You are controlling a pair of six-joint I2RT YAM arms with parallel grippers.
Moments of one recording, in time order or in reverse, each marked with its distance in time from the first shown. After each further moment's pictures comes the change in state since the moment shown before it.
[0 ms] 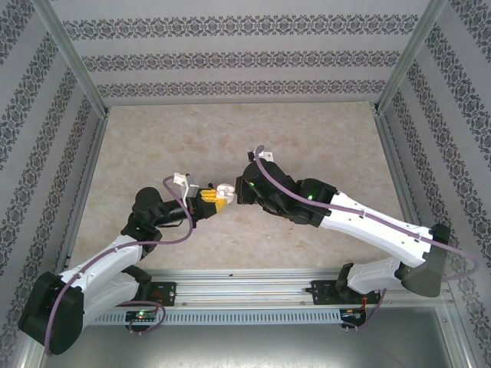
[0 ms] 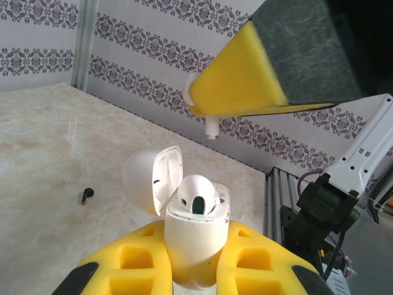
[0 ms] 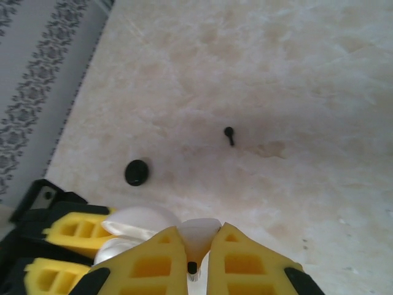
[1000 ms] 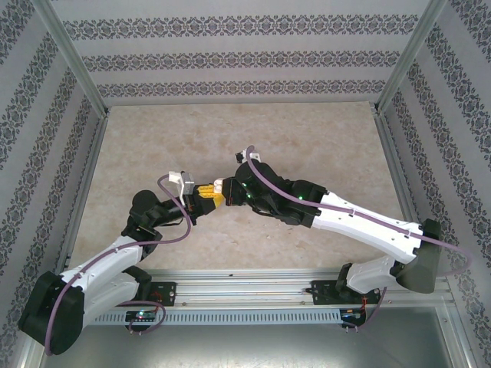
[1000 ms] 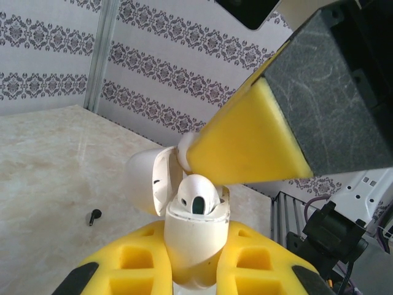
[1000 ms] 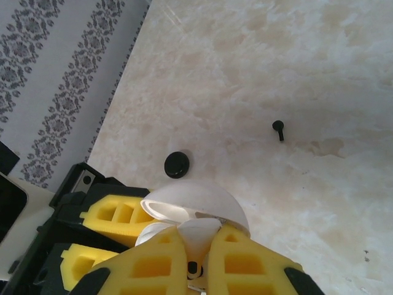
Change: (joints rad) left arm 0.000 0.000 -0.019 0.106 -0.059 -0.070; right arm 0.019 0.052 -0.006 0.104 -0.081 0.007
